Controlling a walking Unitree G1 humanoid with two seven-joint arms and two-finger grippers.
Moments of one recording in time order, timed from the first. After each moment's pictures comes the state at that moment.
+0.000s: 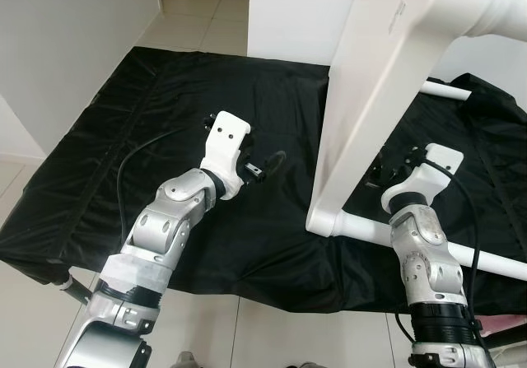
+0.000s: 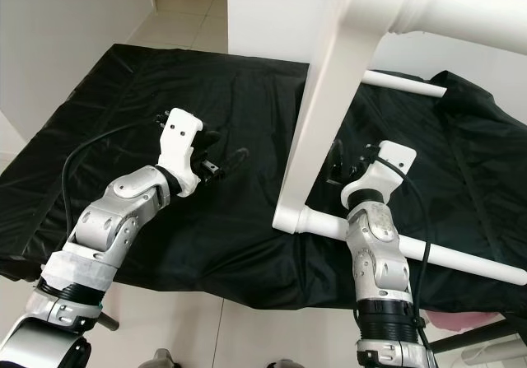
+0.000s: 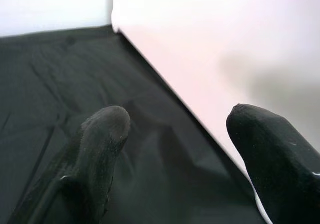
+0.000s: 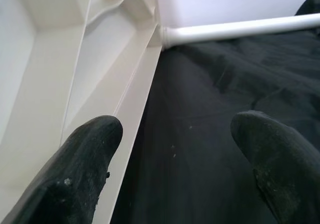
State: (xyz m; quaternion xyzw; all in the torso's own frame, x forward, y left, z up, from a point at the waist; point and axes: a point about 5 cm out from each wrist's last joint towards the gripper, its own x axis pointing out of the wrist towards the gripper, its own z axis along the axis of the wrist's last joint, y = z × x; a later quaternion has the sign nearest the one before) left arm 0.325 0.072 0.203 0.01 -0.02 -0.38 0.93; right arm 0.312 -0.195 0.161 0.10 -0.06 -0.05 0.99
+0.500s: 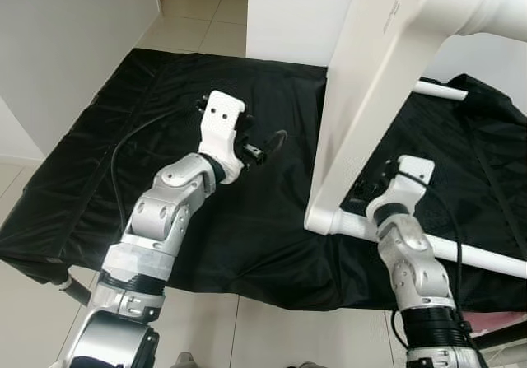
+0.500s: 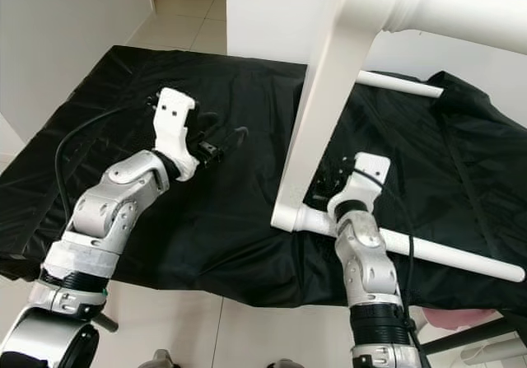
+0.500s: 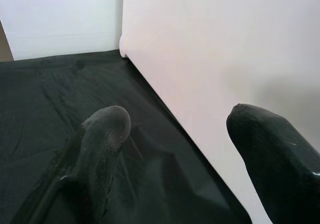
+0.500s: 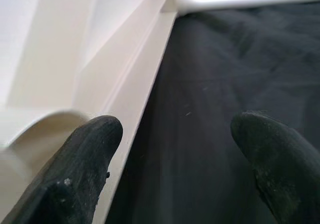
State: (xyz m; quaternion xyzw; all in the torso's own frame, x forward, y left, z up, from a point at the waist) left arm 0.331 0.077 0.220 -0.01 -0.05 -0.36 0.93; right arm 0.308 -0.177 0.137 0.09 -0.01 -0.02 1.00
